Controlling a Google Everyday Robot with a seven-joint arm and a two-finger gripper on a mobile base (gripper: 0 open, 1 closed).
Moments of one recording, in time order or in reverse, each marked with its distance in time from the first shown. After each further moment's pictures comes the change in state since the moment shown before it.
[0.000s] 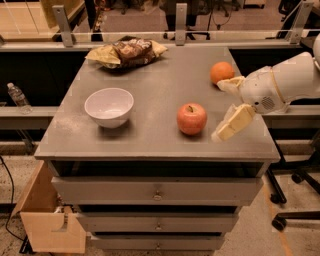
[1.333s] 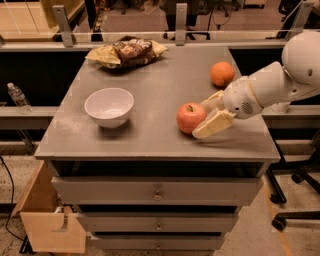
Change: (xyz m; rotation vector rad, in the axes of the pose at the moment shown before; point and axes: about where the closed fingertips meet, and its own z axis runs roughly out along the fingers) arm 0.011 -0.002 0.049 -0.088 0.029 0.047
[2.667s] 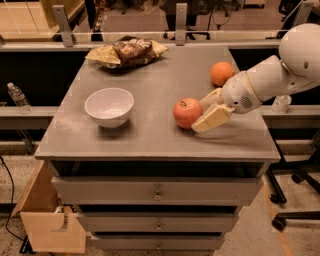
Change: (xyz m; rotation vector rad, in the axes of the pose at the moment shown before) arm -0.006 -0.006 -0.001 -0.025 0.018 0.019
